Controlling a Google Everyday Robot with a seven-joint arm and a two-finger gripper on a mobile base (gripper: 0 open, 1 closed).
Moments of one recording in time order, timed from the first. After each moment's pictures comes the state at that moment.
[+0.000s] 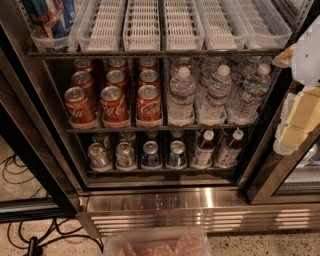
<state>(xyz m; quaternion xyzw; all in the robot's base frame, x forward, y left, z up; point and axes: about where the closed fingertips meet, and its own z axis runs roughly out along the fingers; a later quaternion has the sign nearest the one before) 0.438 -0.217 0.976 -0.60 0.78 -0.03 0.16</state>
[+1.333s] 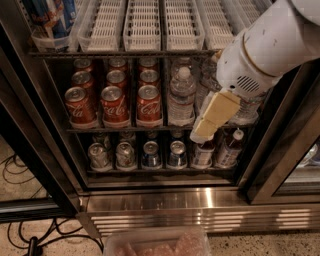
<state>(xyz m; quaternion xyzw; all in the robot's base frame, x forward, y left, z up) 0.486 -0.096 0.958 -0.59 0.76 0.02 0.29</state>
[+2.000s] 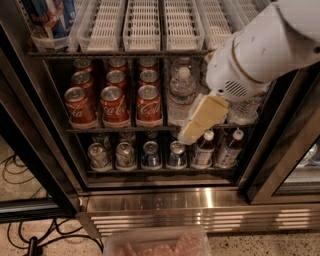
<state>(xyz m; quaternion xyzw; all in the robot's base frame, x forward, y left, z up) 0.485 -0.081 0.958 -0.58 0.75 0.02 0.31</state>
